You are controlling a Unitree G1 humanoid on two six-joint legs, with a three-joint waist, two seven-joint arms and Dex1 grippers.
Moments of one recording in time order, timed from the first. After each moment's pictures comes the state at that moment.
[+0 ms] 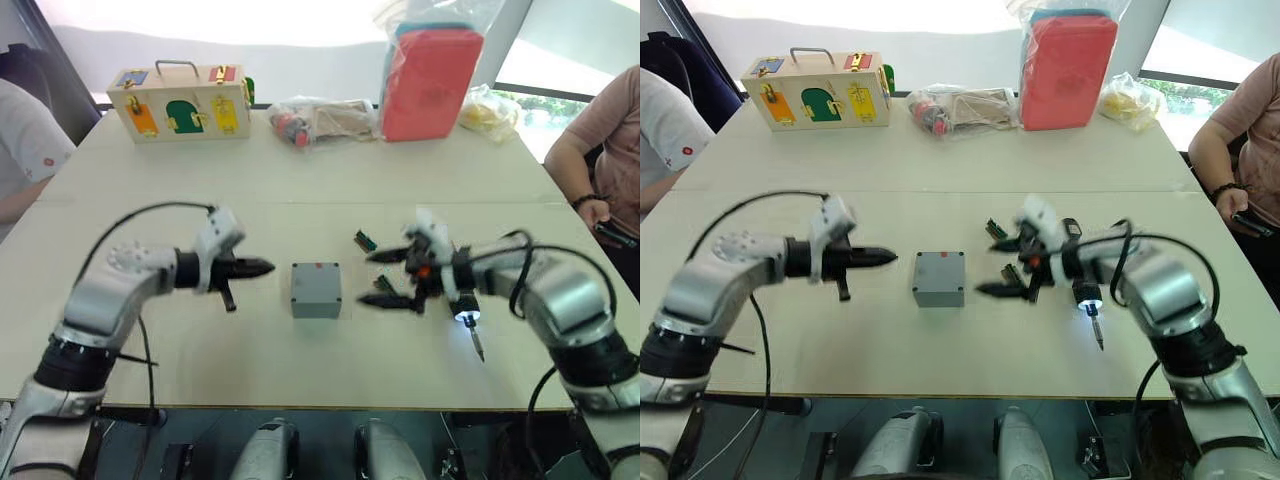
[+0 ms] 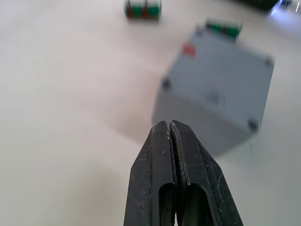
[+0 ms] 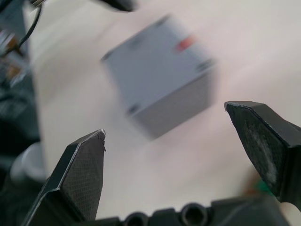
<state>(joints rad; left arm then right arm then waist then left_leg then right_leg) -0.55 0.74 -0.03 -0.16 -0.47 0.75 -1.01 -0.63 -0.72 0.10 -0.17 0.45 0.86 0.97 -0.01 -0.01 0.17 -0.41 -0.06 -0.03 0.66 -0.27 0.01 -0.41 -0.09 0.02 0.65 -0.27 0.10</state>
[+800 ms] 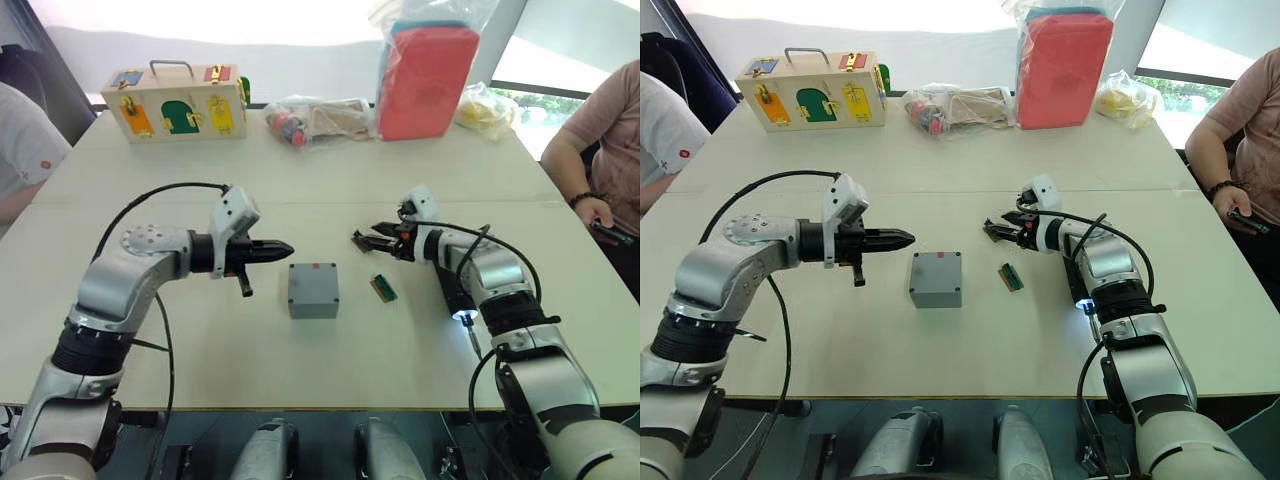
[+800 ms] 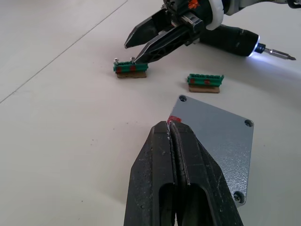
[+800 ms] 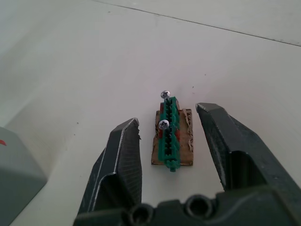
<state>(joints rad) -0.59 0.68 -0.09 -0.17 -0.46 0.75 -0.99 -0.78 -0.45 0.11 0.52 0.19 0.43 0.82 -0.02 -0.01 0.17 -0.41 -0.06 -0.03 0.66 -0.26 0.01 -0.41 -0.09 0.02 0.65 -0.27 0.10</state>
